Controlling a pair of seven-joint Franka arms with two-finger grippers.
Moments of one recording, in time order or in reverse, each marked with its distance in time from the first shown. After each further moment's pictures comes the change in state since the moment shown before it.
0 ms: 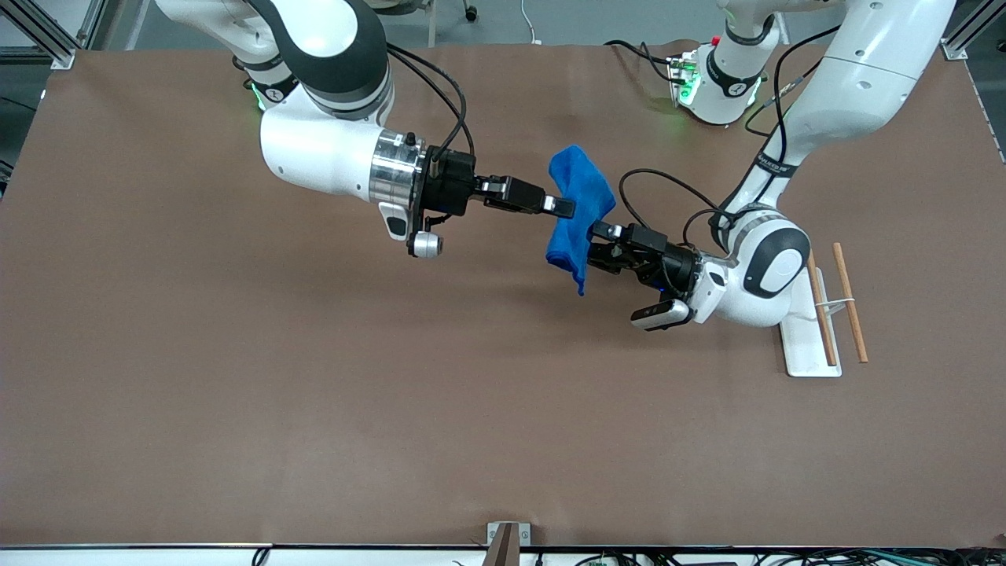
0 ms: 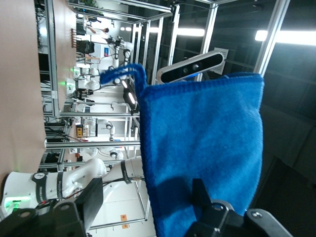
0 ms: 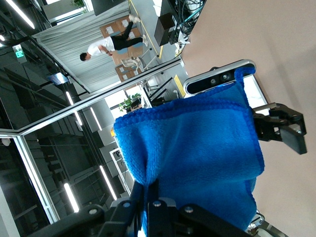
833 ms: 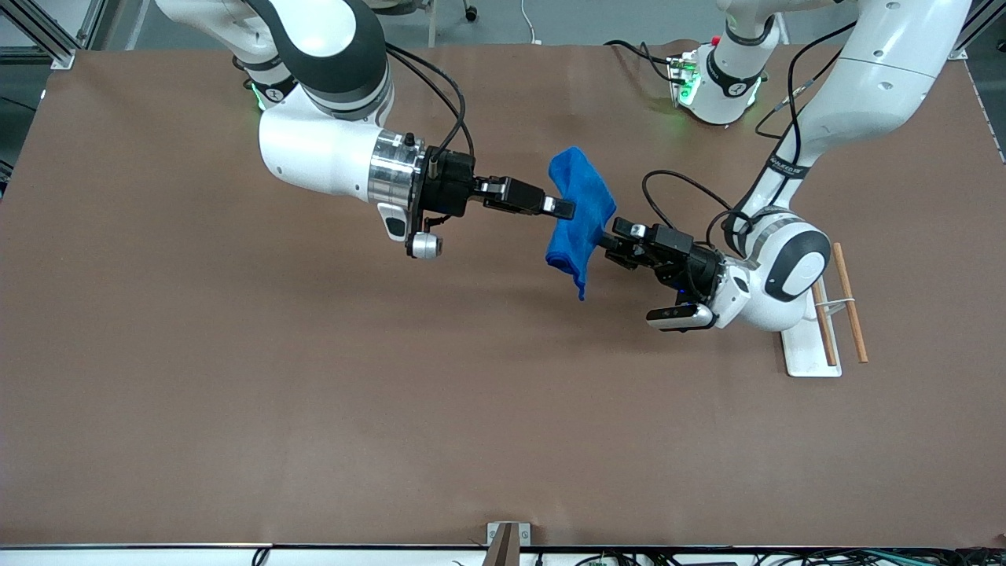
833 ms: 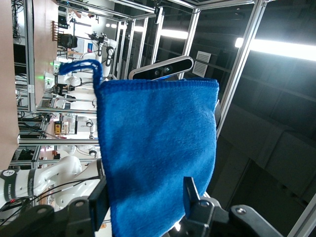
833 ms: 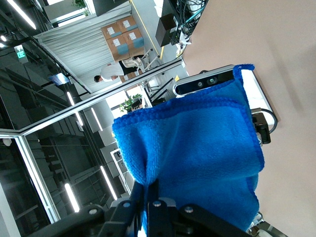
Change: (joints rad) left arm 0.034 -0.004 -0.007 0.010 -0.052 -0.061 -0.081; right arm 0.000 0.000 0.000 0.002 0.000 0.002 0.000
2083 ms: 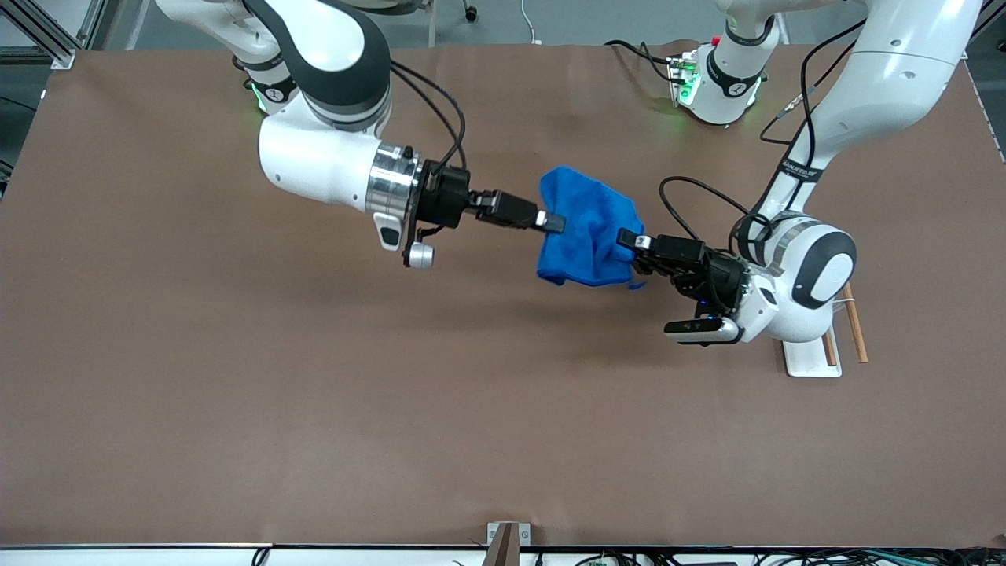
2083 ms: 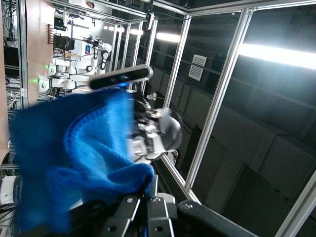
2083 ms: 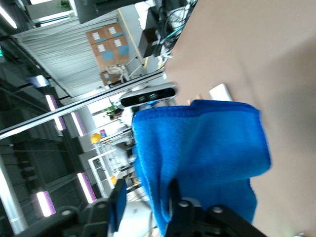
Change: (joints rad) left arm 0.023 -0.008 0.012 0.114 -0.002 0.003 -0.138; right arm -0.028 0.006 -0.017 -0.067 -0.161 0.007 -0.003
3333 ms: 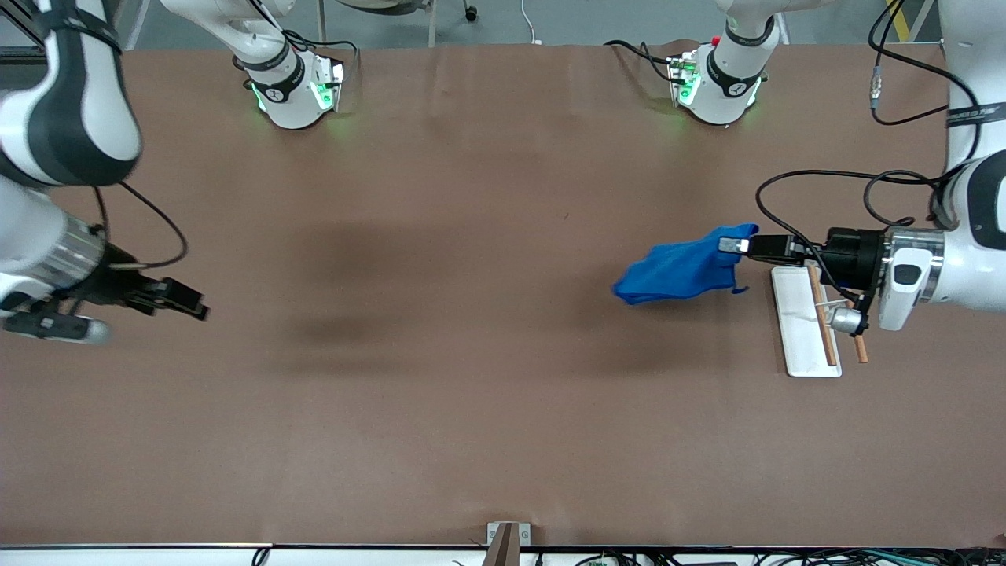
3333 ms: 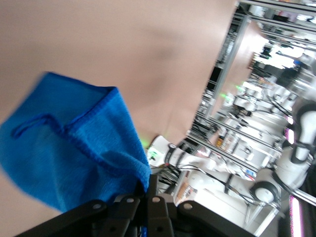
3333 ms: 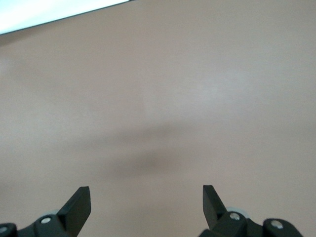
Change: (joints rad) left arm 0.008 -0.220 0.253 0.161 0.782 0.059 -0.476; right arm -0.204 -0.224 -0.578 -0.029 -1.235 -0.676 0.015
